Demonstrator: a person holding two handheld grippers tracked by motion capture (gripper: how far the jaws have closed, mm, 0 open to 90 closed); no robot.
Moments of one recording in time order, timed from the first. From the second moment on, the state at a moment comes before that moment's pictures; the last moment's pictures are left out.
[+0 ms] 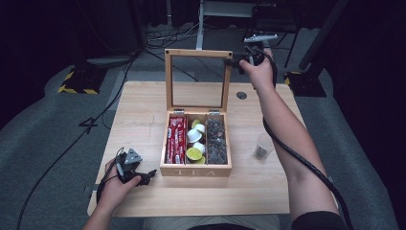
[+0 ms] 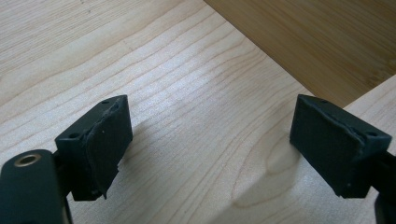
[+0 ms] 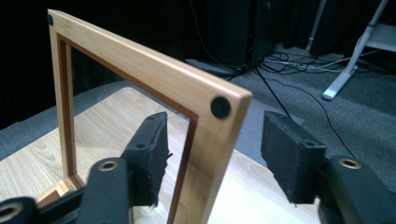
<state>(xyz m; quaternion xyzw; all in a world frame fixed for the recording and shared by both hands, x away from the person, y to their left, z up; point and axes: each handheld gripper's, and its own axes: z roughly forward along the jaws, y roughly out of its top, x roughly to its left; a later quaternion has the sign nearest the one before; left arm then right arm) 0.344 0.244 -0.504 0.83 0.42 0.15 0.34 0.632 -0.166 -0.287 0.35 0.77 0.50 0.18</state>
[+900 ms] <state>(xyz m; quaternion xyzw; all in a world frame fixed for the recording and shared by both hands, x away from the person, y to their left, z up) 0.344 0.244 -0.504 0.83 0.42 0.15 0.34 0.572 -0.172 -0.264 0.28 0.79 0.50 0.21</state>
